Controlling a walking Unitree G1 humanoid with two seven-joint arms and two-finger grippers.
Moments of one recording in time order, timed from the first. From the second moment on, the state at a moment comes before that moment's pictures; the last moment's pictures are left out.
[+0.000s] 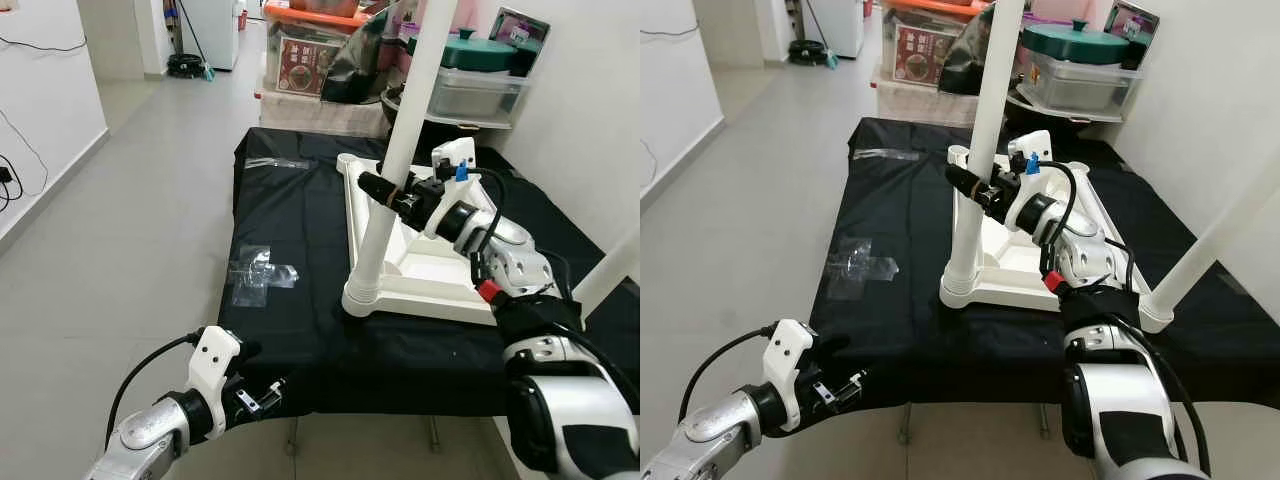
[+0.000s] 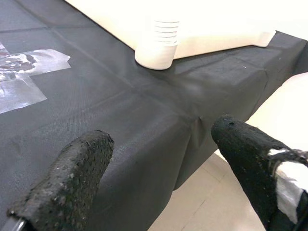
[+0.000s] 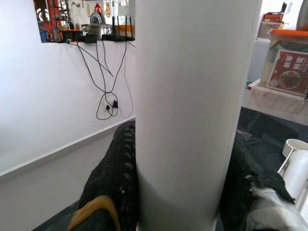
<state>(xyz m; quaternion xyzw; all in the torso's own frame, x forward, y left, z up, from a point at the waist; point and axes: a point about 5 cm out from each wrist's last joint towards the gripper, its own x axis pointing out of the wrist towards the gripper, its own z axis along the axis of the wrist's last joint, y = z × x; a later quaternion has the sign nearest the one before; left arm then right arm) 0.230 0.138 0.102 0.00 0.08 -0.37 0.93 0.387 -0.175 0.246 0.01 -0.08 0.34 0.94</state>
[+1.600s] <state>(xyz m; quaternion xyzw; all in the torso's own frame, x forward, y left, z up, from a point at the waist) 0.233 0.139 0.101 0.01 0.09 -0.35 0.93 0.358 -0.102 0.221 0.02 -0.07 -0.01 1.00</state>
